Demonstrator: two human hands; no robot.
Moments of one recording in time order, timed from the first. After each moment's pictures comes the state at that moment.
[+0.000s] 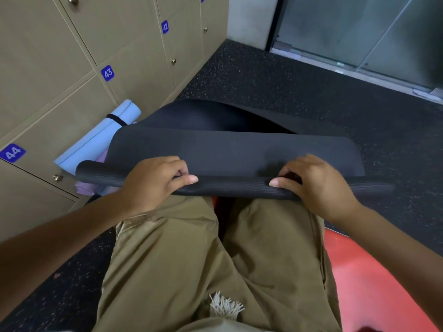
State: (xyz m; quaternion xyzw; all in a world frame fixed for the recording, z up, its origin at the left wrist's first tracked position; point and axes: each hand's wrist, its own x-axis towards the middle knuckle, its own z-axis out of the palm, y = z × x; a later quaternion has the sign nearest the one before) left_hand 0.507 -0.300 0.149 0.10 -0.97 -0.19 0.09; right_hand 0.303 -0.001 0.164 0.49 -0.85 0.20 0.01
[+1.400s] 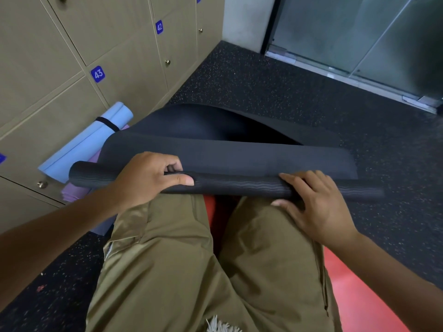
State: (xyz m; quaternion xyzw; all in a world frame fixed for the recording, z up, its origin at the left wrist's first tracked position) left_hand 0.479 -0.329 0.158 0.14 -0.93 -0.34 0.06; right_hand 0.306 0.008 0.142 0.49 -0.85 0.12 0.14
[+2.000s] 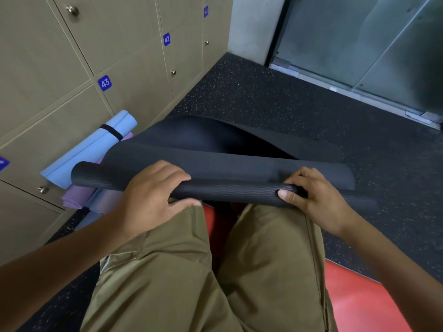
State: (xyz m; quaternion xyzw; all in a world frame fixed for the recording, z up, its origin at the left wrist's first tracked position) left_hand 0.484 -0.314 0.135 0.03 -0.96 -0.12 0.26; right_hand 0.258 -0.015 0.162 0.43 -0.86 0.23 -0.12
